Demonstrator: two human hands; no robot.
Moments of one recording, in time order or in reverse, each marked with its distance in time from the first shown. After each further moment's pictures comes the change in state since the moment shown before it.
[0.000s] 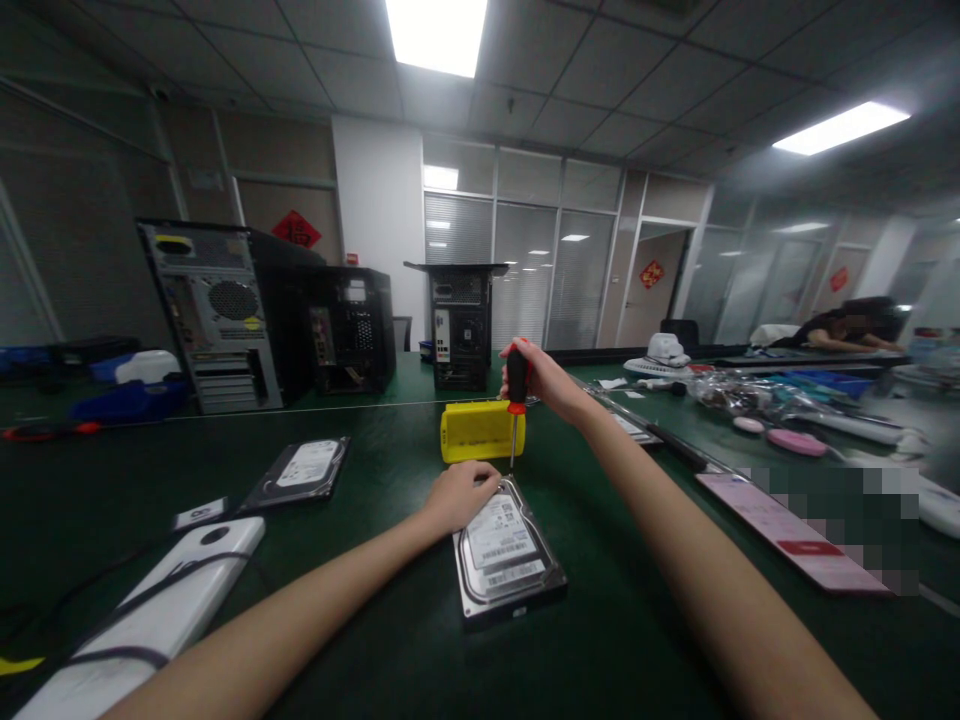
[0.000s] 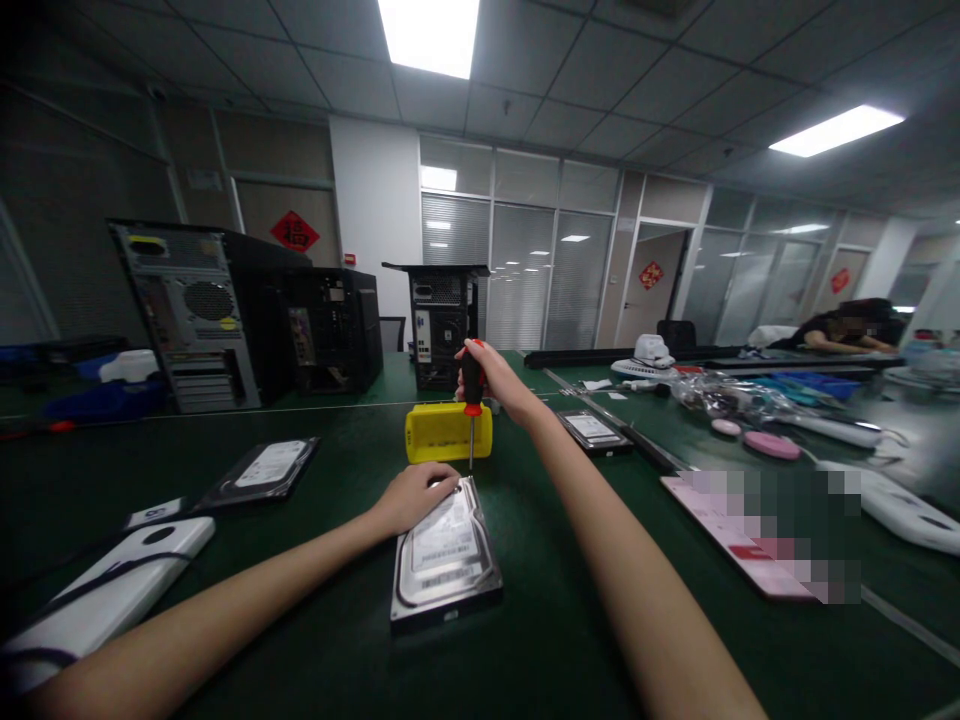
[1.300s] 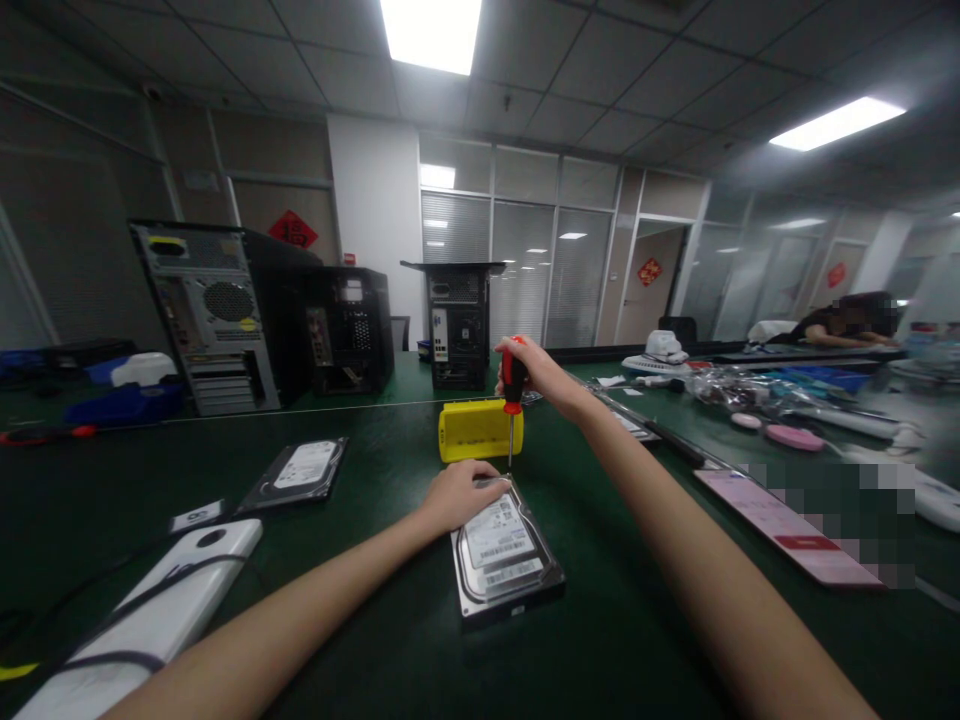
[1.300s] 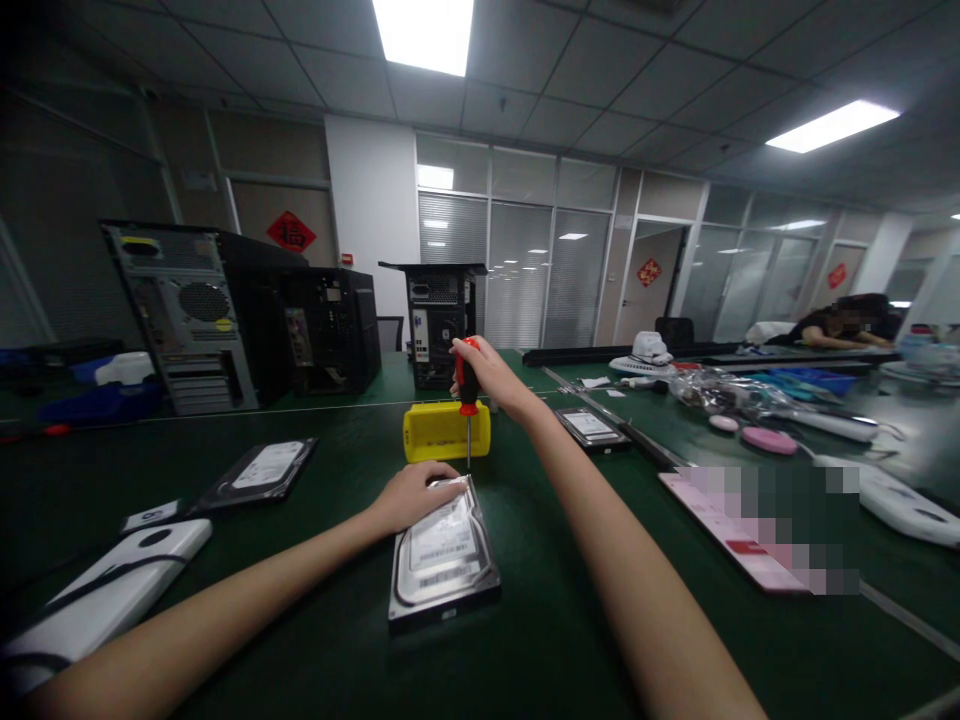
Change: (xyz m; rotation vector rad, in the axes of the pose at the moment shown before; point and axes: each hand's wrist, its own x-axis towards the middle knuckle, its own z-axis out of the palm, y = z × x) left_hand -0.001 0.002 -0.002 -0.003 -0.027 -0.021; right_hand -0.006 -0.013 0.009 -0.181 0.041 -0.053
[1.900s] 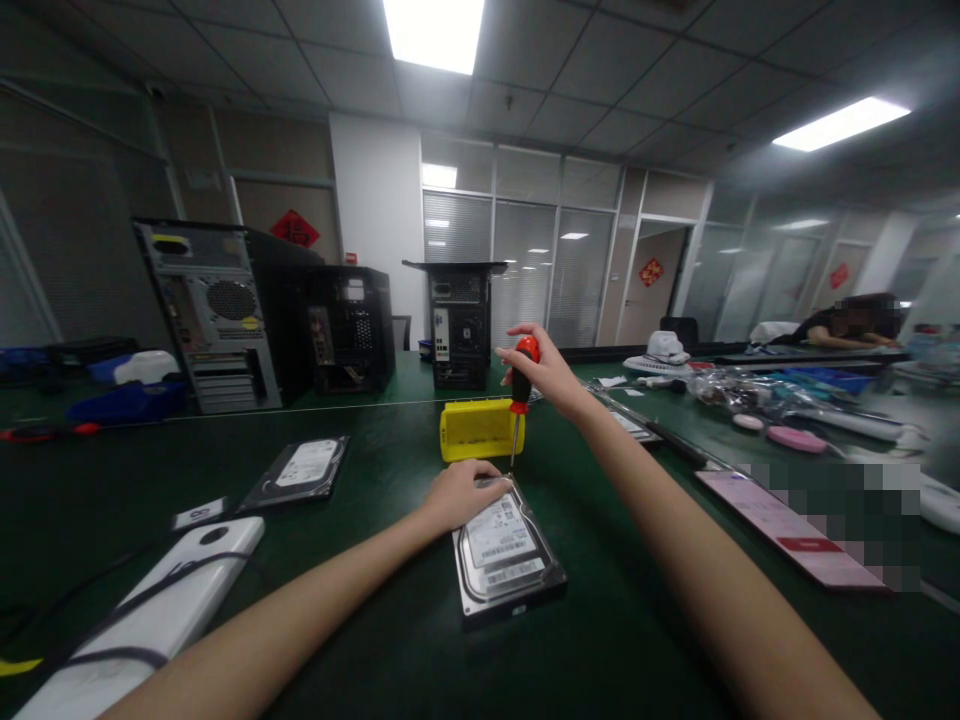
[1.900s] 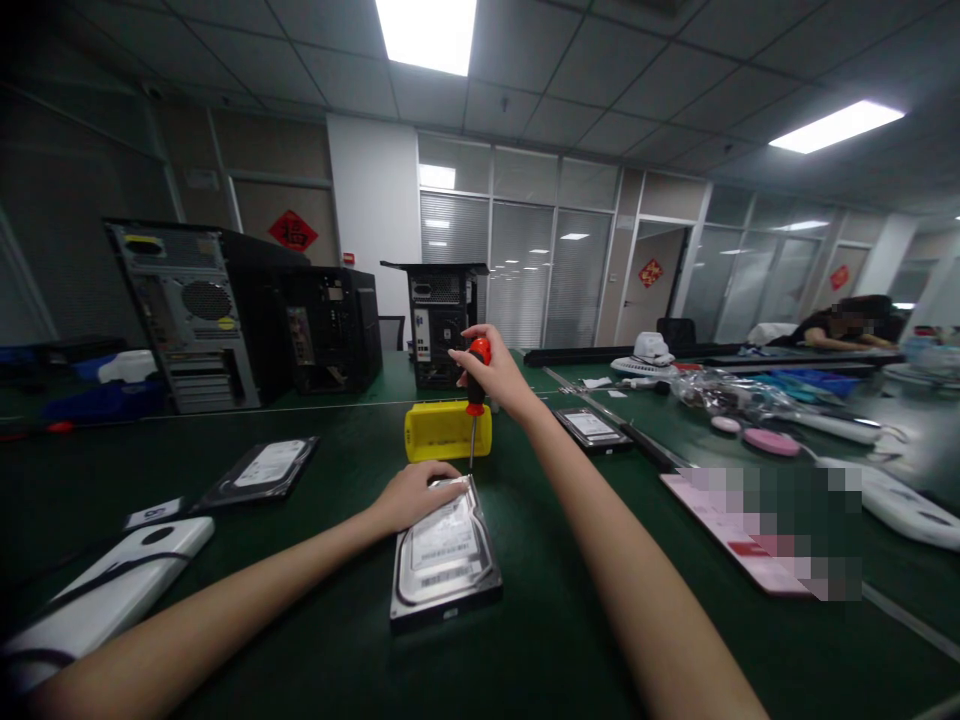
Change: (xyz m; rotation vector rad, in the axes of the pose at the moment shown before) left_hand -0.001 0.000 -0.001 -0.004 -0.004 -0.005; right_hand 0.003 0.008 -0.004 -0.105 0.100 -0.198
